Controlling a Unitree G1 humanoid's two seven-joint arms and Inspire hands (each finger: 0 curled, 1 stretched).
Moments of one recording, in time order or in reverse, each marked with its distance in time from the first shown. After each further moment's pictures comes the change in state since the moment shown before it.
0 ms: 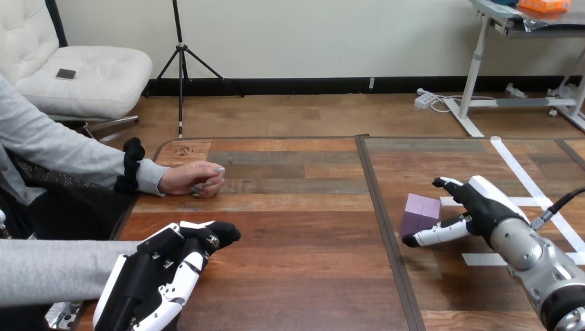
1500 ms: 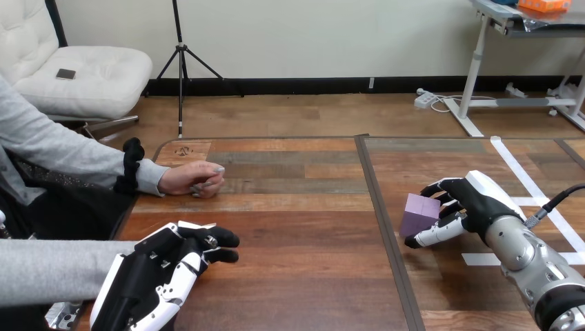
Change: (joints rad) left arm -0.001 -0.001 0.015 0.000 0.004 -0.003 -0.014; right arm -0.002 0.015 0.022 0.000 -0.010 -0.012 -0.066
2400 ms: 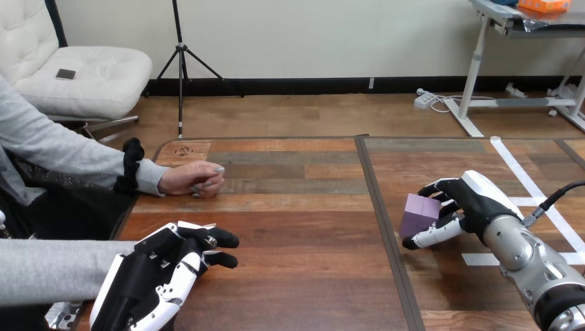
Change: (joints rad) left arm 0.000 0.000 0.001 0.000 0.004 0.000 0.003; right arm -0.003 0.000 0.016 0.000 -0.010 -0.004 0.011
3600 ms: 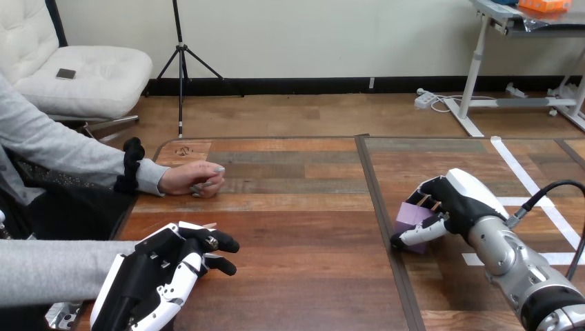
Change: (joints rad) left arm 0.000 0.000 0.000 0.000 0.015 0.000 0.008; right arm -0.001 0.019 0.035 0.006 -0.028 -0.019 -0.058
